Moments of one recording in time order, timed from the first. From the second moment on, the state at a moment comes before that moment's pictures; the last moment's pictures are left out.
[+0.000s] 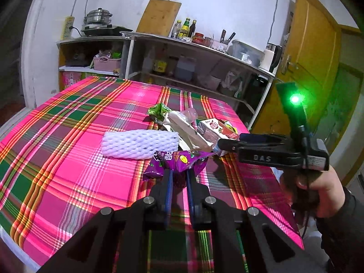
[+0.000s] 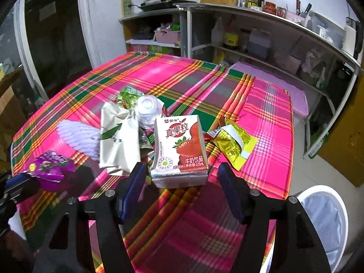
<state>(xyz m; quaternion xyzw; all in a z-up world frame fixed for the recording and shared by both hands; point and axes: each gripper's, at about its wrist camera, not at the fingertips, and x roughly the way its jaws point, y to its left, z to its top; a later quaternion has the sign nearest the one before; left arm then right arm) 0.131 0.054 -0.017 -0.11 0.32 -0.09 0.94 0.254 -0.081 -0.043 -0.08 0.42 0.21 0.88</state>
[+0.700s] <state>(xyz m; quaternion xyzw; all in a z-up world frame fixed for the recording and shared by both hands) 0.123 0.048 -0.017 -0.10 0.32 -0.09 0.94 0.194 -0.110 -0.033 -0.04 0.41 0.20 0.89</state>
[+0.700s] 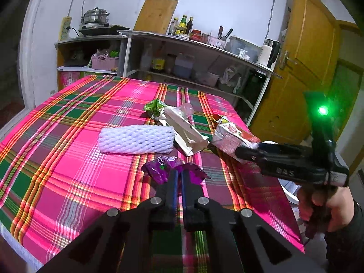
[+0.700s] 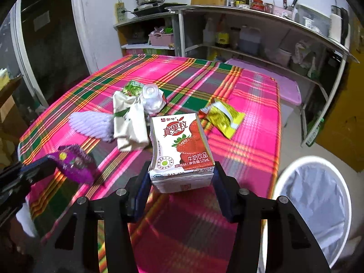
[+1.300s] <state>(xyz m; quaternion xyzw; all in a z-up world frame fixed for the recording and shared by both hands) 0.103 0.043 0.002 -0.06 0.32 -0.07 0.94 0.132 -0.149 -0.022 -0.01 0.40 0.19 0.90</state>
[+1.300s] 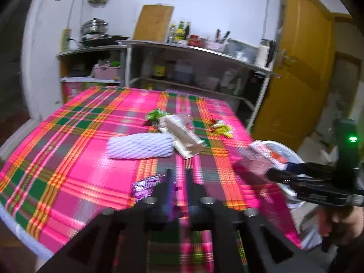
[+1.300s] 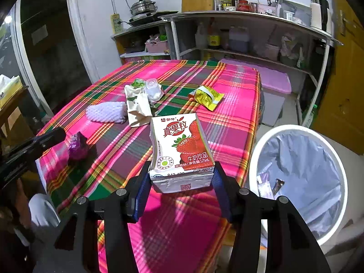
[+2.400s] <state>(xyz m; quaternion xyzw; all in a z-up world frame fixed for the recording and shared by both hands) 0.105 -0.006 -0.008 -0.03 0.34 -0.06 0.94 0.093 -0.188 -0.004 0.02 0.37 0.16 0.91</state>
